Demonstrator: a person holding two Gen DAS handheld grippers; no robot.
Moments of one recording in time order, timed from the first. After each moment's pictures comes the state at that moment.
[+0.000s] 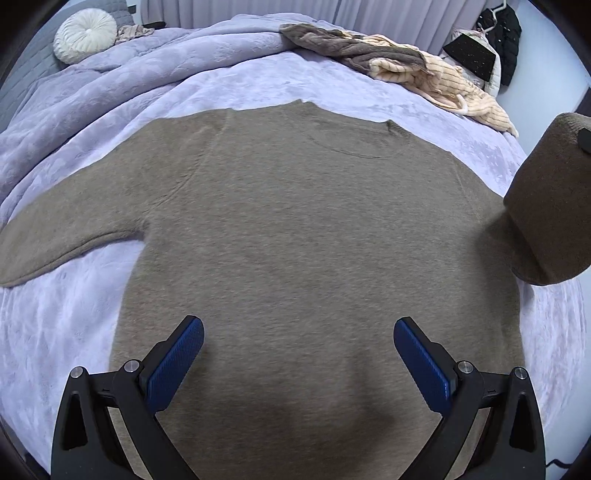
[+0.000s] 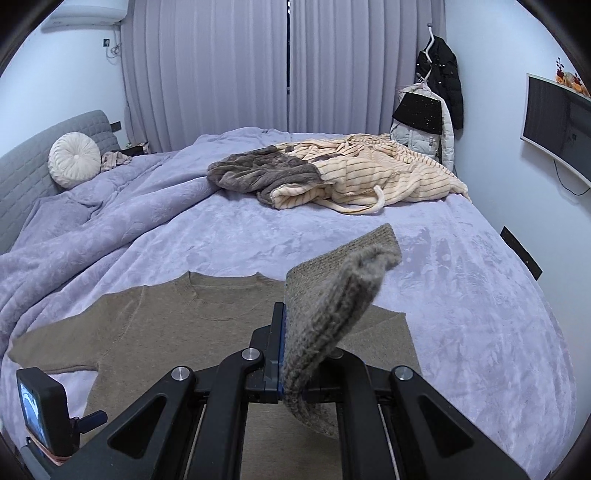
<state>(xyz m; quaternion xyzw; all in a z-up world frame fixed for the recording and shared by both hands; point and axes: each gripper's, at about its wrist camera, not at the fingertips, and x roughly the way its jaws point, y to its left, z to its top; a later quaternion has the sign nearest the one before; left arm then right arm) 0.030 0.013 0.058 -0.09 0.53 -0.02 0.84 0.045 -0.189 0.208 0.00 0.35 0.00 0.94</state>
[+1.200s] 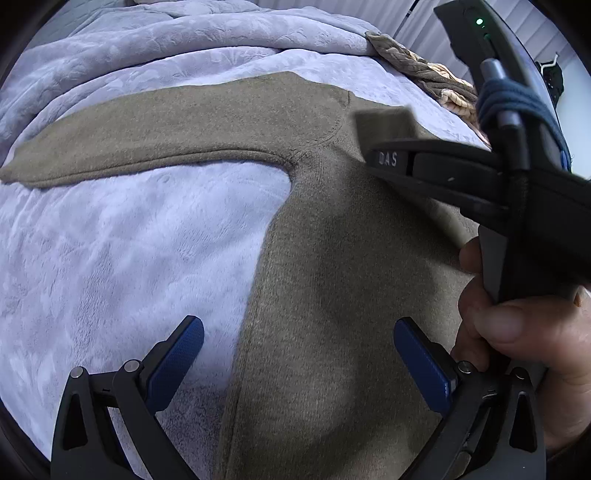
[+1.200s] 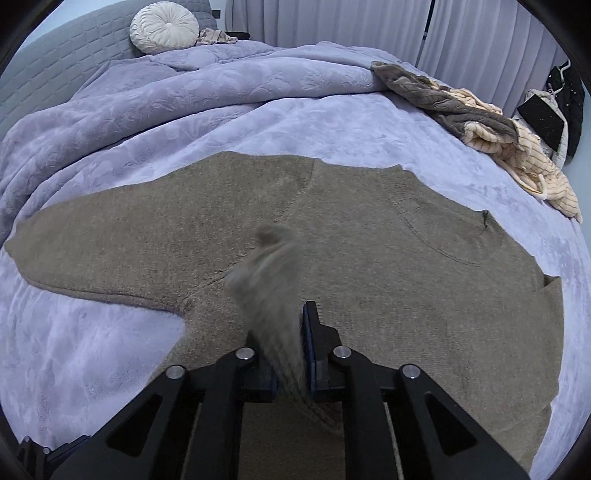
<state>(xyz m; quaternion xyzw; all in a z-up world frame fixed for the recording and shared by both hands) -0.027 0.116 0.032 -0.18 0.53 0.02 0.83 0.081 0.053 0.056 -0.11 0.48 0.16 0.86</state>
